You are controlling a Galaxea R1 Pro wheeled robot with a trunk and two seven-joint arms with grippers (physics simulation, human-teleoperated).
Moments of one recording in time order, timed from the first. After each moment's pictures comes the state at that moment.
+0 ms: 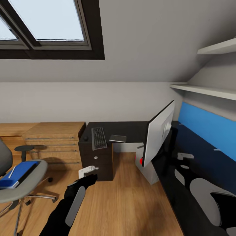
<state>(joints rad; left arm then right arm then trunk) -0.36 -0.11 -0.10 -1.25 0.44 0.57 0.44 -0.96 -0.17 -0.10 -0.11 0.01 -0.13 -0.21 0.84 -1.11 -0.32</state>
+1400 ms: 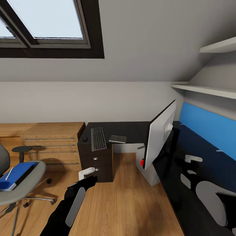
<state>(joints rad) -0.36 -0.11 -0.10 -1.22 0.44 0.58 0.43 -0.96 -0.23 -0.12 -0.02 -0.02 -0.37 -0.21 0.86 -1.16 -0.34</state>
